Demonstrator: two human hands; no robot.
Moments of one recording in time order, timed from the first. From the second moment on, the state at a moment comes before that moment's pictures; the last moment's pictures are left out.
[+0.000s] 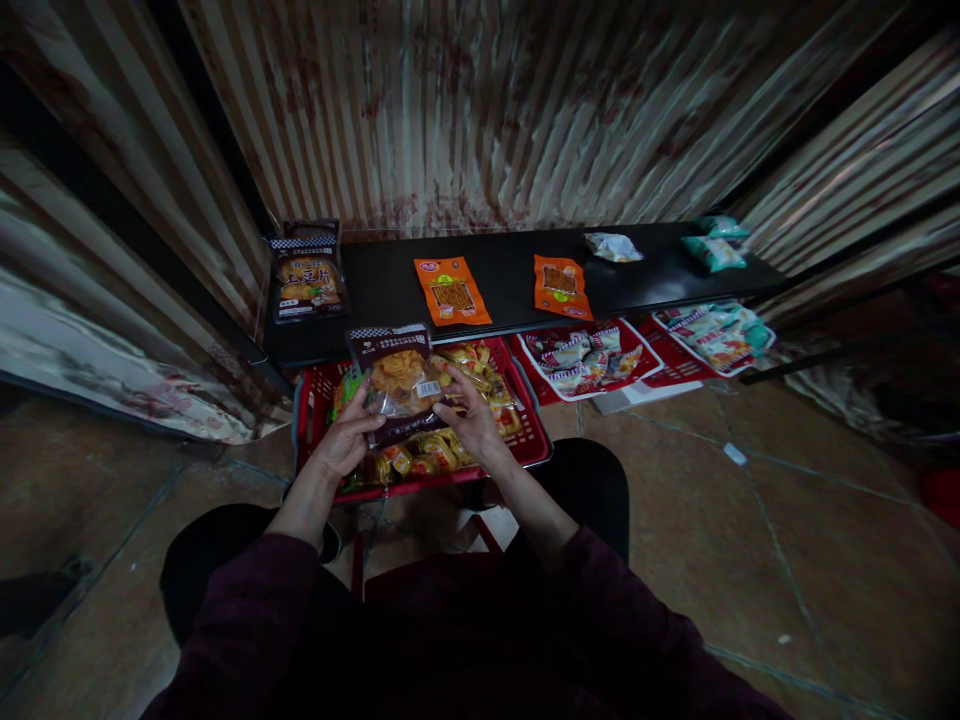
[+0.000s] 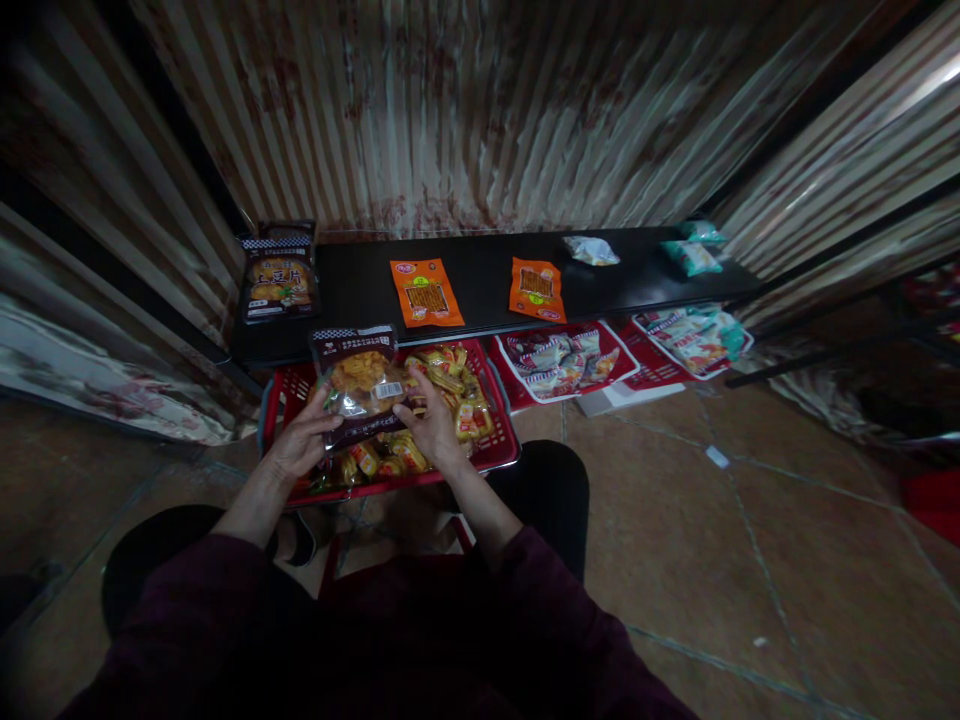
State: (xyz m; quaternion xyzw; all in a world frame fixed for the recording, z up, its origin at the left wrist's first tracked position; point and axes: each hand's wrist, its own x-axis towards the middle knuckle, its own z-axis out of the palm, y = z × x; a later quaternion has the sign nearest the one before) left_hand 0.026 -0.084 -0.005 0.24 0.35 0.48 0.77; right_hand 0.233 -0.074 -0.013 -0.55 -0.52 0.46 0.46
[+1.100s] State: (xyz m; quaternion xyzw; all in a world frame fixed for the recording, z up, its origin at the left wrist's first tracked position) left_hand 0.026 -0.086 -0.014 0.36 0.34 0.46 0.74; right_hand 0.212 -0.106 0.020 -0.50 -0.59 0.44 0.45
